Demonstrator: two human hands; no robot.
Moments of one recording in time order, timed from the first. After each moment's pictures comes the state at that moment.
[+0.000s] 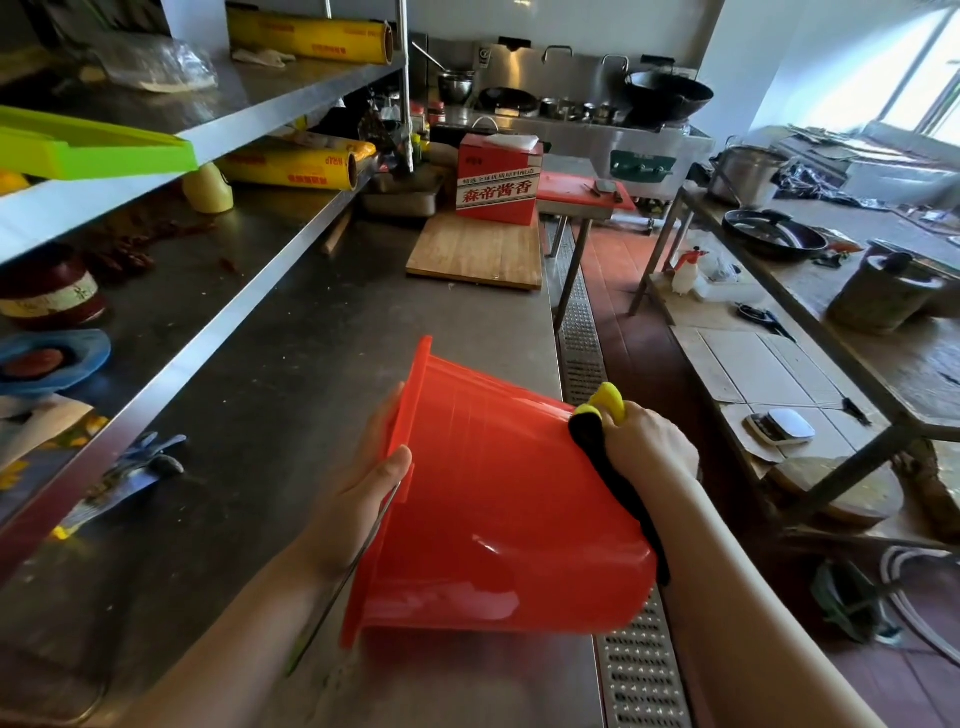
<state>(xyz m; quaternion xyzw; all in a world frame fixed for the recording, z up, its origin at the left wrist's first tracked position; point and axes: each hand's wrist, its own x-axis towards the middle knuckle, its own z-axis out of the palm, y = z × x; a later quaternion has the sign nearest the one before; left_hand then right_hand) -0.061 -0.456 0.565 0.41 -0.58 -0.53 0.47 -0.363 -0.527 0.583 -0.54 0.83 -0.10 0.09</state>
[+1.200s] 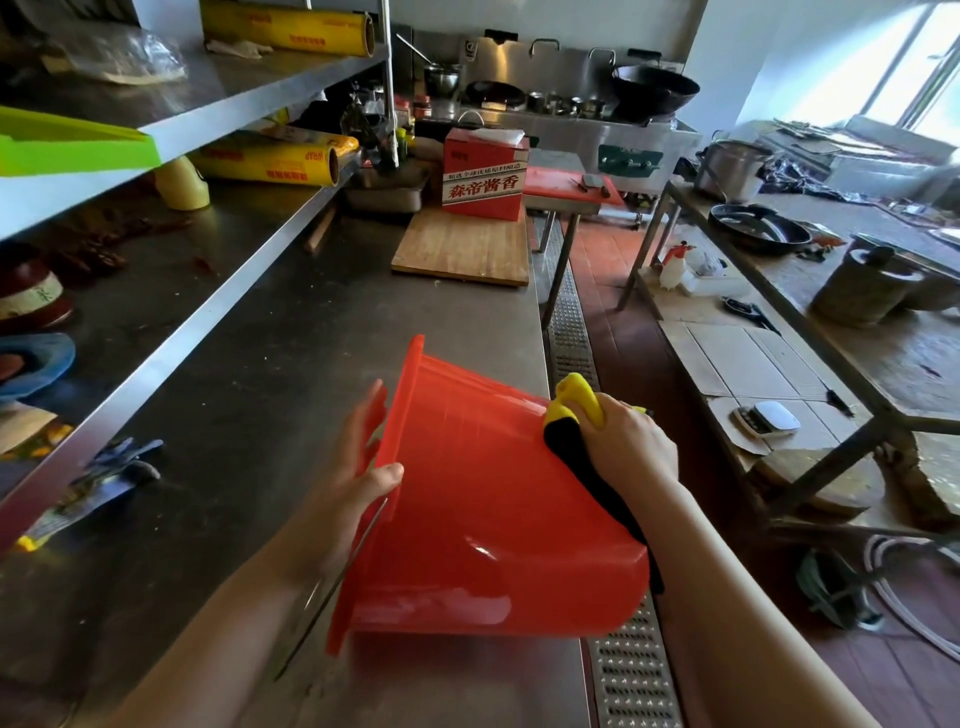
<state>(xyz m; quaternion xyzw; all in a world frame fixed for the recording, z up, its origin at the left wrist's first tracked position) -0.067 -0.453 0.586 0.47 -0.60 -0.48 0.43 -0.362 -0.518 0.584 -0.60 0.78 -0.15 0.08</state>
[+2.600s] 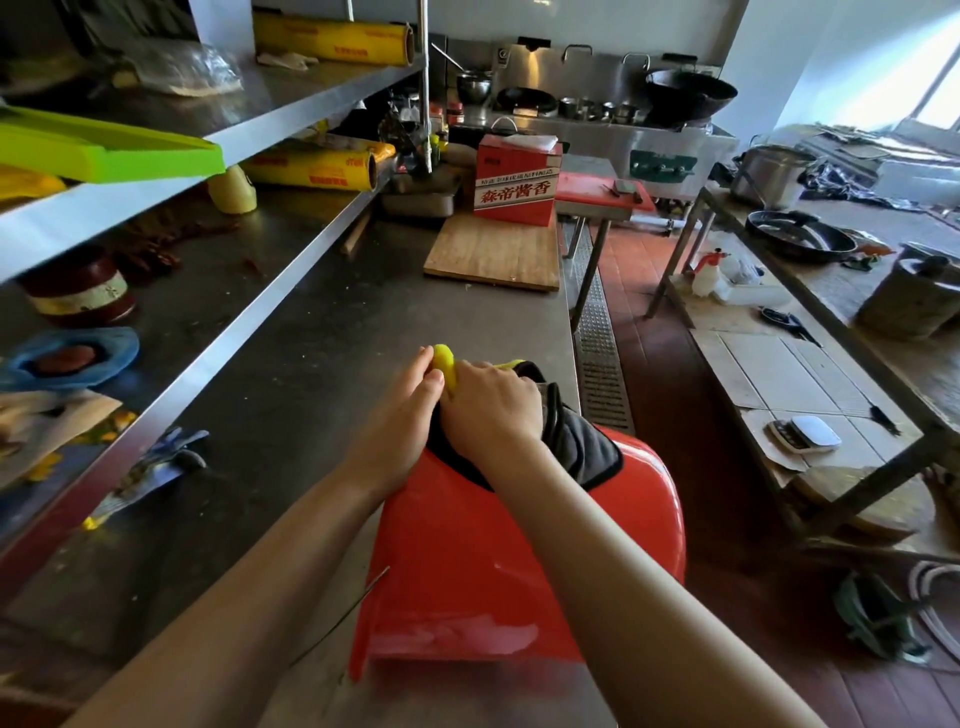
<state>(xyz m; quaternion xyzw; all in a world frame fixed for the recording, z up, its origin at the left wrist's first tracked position) -0.083 -0.505 0.613 0.56 -0.59 -0.41 0.42 -0.196 -0.539 0.616 -0.76 0.64 -0.11 -0.02</state>
